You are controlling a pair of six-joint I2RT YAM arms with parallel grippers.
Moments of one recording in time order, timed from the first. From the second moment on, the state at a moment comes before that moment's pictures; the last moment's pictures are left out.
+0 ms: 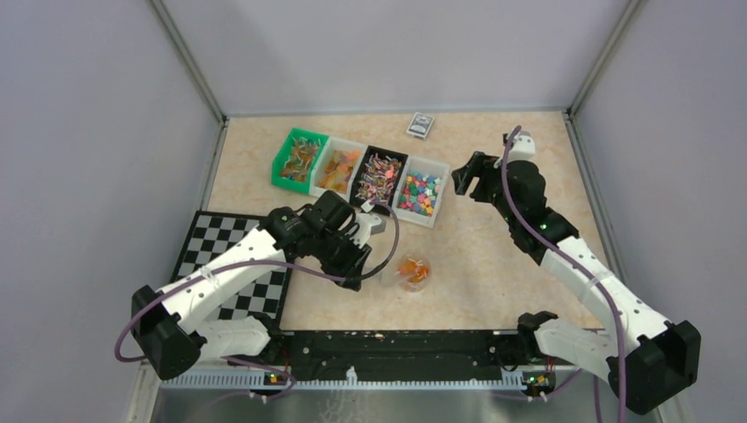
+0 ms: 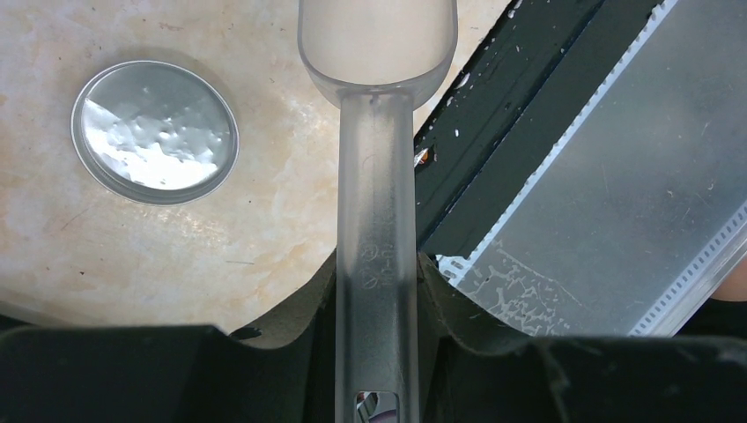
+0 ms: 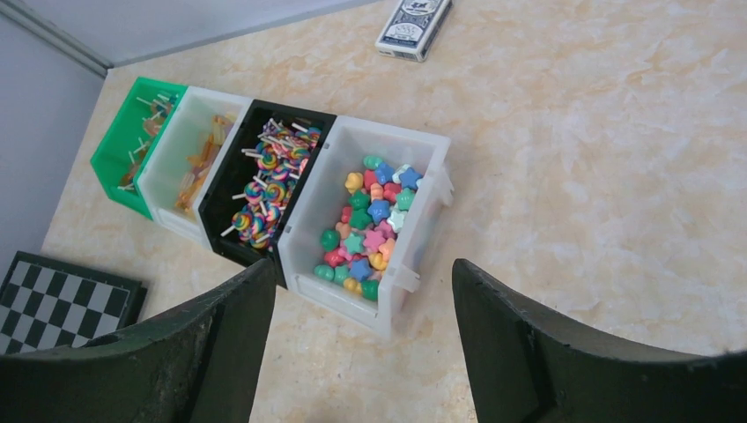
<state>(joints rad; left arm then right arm) -0.79 1.18 1.06 -1.00 0.40 -0.07 0.45 1.01 0.86 -0.13 0.18 0.46</state>
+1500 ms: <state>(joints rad) -0.16 1.34 1.37 -0.80 0.04 -0.08 0.45 1.01 0.71 -0.13 -0.06 0.55</state>
